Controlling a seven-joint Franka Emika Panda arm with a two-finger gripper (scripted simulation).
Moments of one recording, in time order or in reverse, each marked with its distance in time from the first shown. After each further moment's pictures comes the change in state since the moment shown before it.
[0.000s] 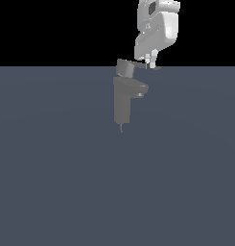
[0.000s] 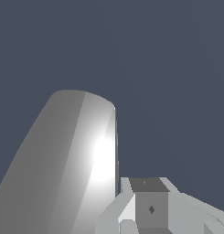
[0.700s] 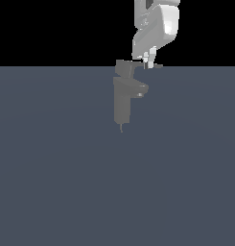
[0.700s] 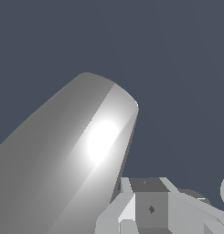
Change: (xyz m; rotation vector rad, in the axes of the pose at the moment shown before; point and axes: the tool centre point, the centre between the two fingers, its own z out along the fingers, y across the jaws) arm -0.022 0.029 0.004 -0.010 0.000 0.009
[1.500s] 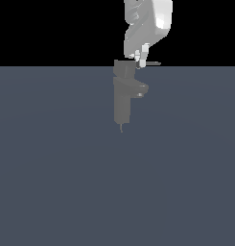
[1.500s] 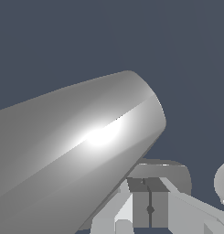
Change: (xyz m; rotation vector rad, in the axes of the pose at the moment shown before) arm -0.038 0.025 0.002 0.002 0.001 -0.011
